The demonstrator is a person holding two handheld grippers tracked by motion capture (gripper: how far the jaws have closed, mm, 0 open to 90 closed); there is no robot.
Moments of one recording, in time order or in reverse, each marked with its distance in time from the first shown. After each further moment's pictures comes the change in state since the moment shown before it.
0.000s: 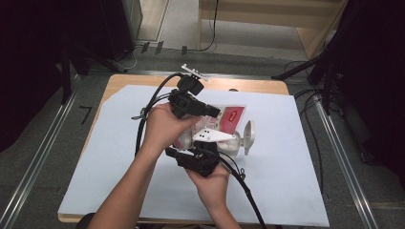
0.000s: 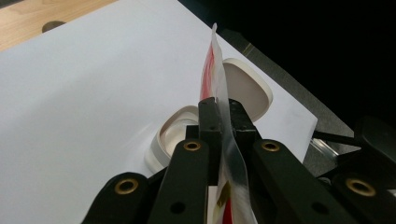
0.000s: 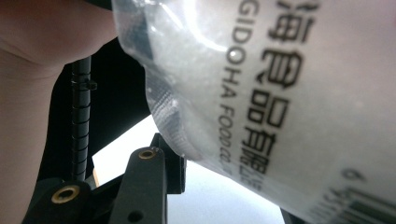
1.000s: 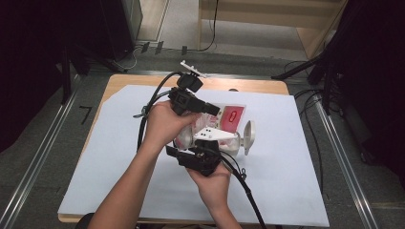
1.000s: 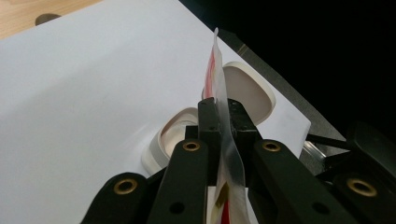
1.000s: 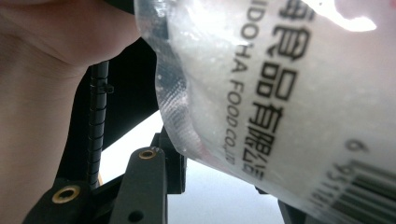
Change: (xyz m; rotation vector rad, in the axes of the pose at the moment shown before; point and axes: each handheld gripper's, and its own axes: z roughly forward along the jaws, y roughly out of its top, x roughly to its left) left arm 0.012 0.004 0.004 0.009 -0.030 -0.036; right arm 0.000 0.003 -0.003 0.010 0.001 0.021
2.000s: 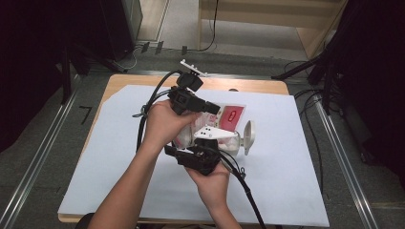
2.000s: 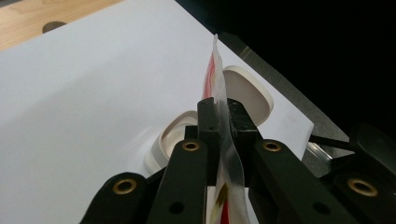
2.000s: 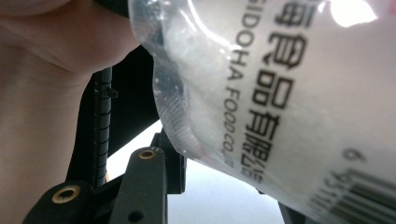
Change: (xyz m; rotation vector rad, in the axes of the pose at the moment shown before) left arm -0.006 0.002 -0.006 -0.014 0.025 0.025; right arm 0.001 0.003 0.000 -0.012 0.030 0.009
